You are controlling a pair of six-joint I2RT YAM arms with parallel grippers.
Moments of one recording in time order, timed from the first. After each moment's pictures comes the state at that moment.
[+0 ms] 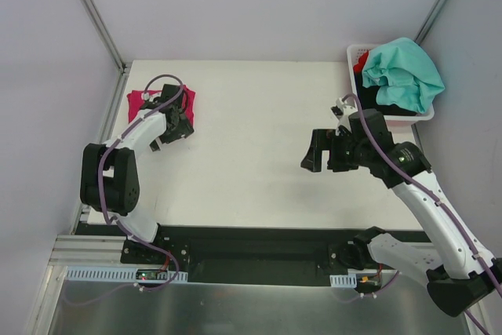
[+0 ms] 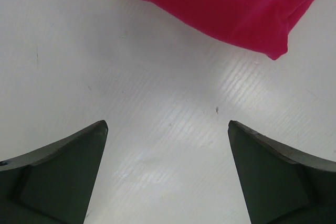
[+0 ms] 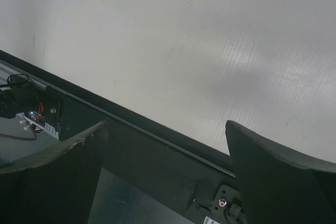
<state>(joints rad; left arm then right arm) -0.16 1.63 1.15 -0.72 -0.34 -0.64 0.52 0.98 1.15 -0.98 -0.18 0.41</state>
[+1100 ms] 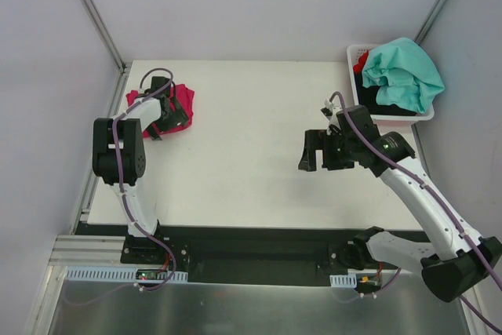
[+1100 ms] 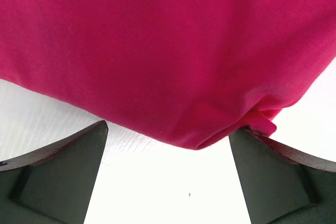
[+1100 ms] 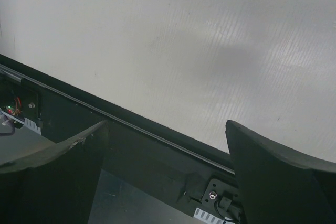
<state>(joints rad) -0.01 1.93 1.33 -0.55 -0.16 -0.58 0.52 1.08 1.15 -1.00 -0.17 0.37</state>
